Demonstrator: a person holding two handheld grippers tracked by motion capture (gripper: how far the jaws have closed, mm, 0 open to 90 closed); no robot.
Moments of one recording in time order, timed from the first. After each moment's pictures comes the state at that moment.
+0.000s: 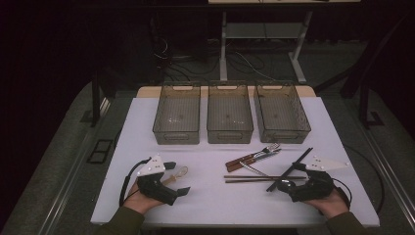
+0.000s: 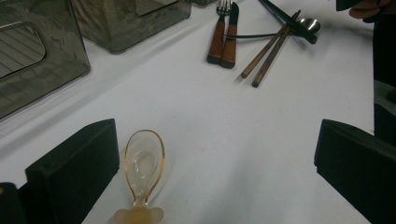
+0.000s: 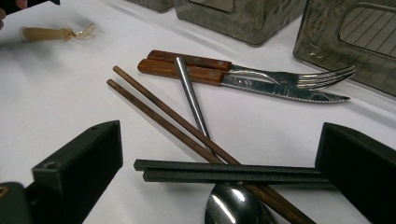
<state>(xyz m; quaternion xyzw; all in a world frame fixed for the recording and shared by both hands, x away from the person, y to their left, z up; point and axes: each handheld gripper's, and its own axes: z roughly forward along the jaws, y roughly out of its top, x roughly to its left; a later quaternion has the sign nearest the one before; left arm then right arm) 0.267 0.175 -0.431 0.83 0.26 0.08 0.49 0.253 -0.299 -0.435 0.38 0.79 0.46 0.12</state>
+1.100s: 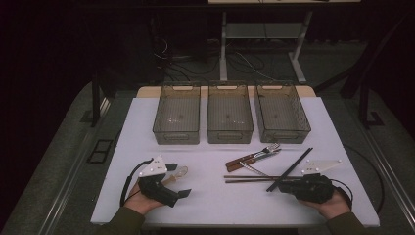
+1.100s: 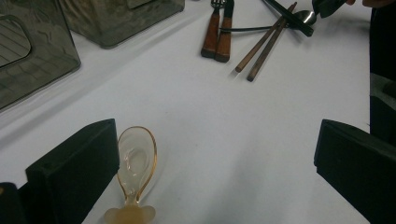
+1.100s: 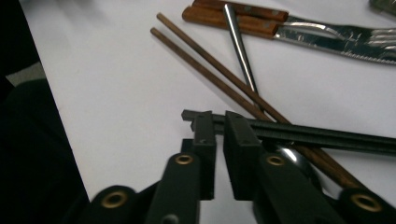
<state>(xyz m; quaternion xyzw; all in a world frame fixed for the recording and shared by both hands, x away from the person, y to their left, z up) 0.265 0.172 -0.432 0.83 0.26 0.07 0.48 0.248 -0.295 -0.431 0.35 0.84 0.41 0.03</state>
